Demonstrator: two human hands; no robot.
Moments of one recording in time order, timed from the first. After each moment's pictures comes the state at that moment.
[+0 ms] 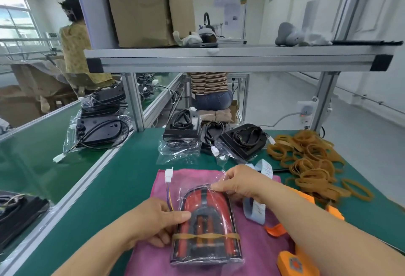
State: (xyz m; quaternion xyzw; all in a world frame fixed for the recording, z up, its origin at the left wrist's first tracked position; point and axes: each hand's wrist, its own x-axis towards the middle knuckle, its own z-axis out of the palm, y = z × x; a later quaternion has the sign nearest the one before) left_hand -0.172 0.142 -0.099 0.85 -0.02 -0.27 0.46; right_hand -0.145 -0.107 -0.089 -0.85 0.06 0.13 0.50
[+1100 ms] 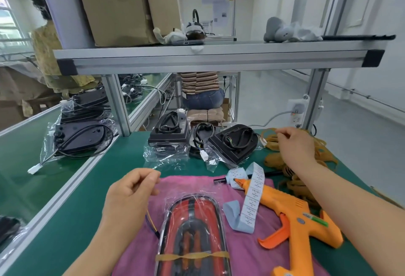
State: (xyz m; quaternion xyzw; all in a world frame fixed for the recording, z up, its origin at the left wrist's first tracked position) left_hand -0.163 0.119 -0.073 0.80 -0.03 0.13 0.58; right_hand -0.102 -0.247 -0.078 -0.86 0.20 -0.33 0.32
